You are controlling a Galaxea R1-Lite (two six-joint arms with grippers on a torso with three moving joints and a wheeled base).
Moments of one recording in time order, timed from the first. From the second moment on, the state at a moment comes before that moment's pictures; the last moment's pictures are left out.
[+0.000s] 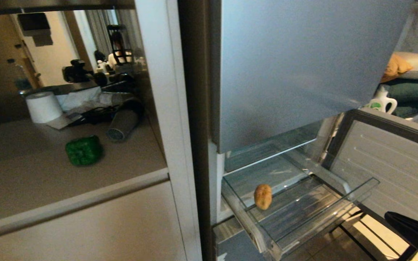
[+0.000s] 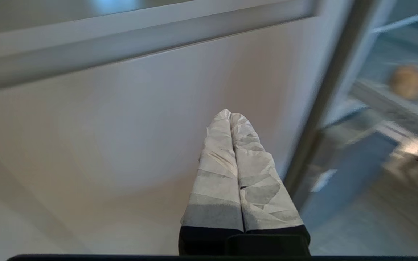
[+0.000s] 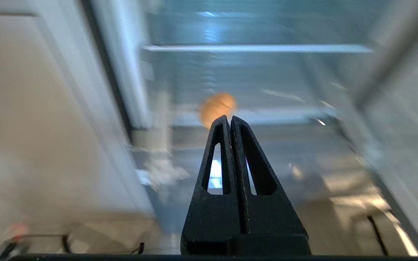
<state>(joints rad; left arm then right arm) 0.00 0.00 -0.03 0.07 0.00 0.00 0.72 0.82 -0.26 -0.41 -0.39 0.01</state>
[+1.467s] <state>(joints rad) 0.00 0.00 -0.03 0.07 0.00 0.00 0.49 1.81 -0.84 -0.33 -0.03 0.01</state>
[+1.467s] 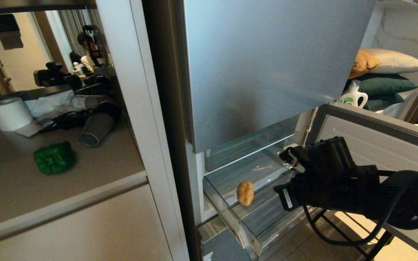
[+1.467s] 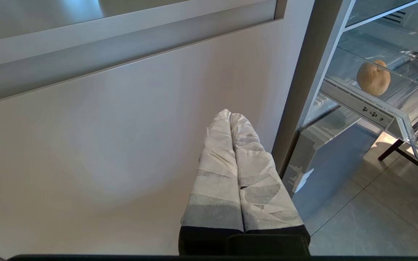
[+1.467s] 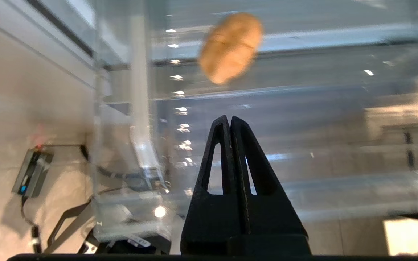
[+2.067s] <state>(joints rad) 0.00 0.00 -0.03 0.07 0.00 0.00 0.52 2.02 -0.96 -0.38 -0.04 0.04</state>
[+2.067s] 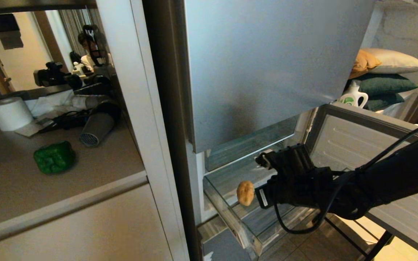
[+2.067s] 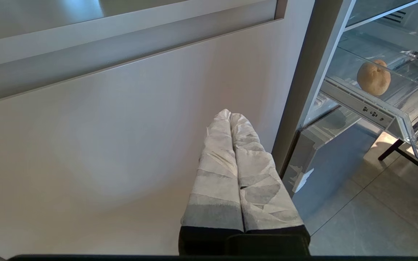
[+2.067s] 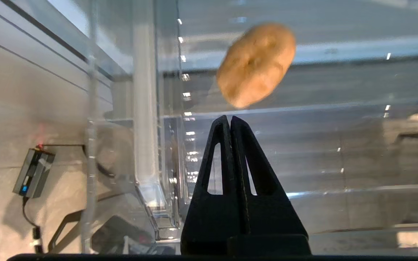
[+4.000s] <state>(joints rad) 0.00 0.00 -0.03 0.07 0.00 0.00 0.46 2.32 -1.36 -0.25 -0.05 0.07</state>
